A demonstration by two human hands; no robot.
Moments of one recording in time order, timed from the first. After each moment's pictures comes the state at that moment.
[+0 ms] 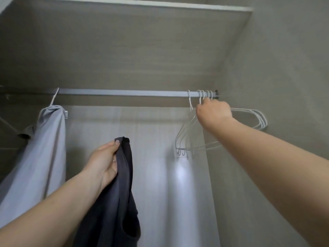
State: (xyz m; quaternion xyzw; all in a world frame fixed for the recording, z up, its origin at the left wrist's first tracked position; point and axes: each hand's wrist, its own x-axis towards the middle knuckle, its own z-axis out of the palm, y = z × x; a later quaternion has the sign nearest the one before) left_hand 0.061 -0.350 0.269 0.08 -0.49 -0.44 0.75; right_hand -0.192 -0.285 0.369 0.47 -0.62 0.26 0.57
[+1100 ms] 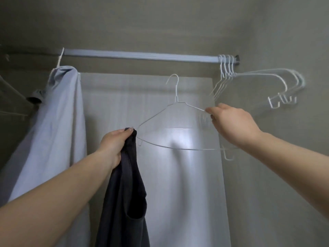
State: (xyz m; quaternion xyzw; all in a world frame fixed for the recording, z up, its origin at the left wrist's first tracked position) left_hand 0.100 -0.412 0.233 0.24 -0.52 -0.38 0.73; right_hand -0.182 -0.323 0.270 0.59 -0.53 0.35 0.50
